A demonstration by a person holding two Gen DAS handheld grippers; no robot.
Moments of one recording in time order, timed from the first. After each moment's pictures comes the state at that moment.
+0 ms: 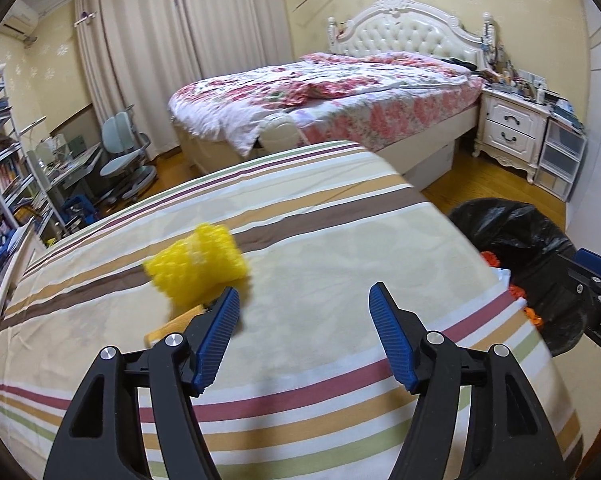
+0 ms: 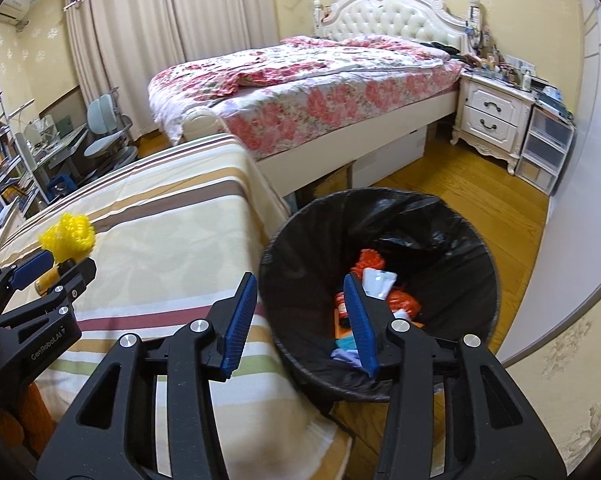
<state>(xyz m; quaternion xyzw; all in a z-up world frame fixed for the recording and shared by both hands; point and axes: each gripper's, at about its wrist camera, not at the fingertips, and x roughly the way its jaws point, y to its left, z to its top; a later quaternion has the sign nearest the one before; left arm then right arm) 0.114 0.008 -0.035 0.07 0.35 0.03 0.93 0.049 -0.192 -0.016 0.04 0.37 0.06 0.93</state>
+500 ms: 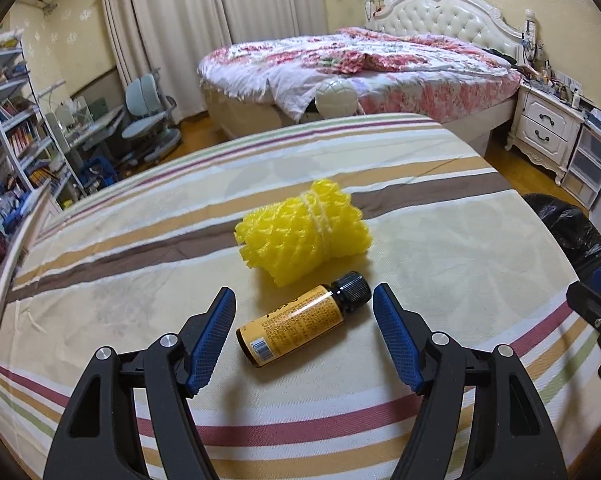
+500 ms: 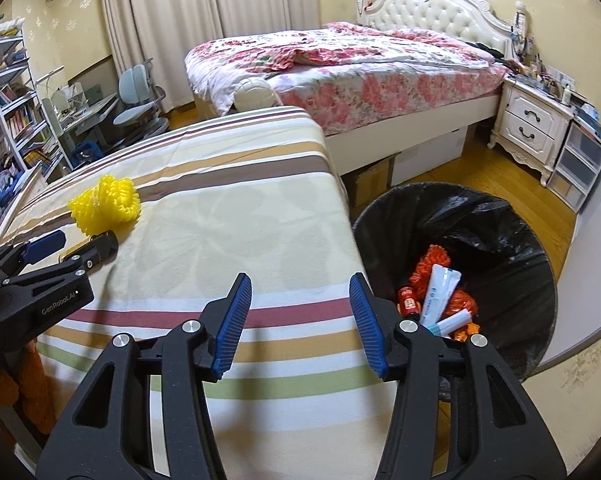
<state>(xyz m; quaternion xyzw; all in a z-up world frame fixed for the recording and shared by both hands) 0.130 0.079 -0.050 0.04 0.41 0.07 0.91 0.052 -0.123 -0.026 0.01 0.39 0.11 0.91</state>
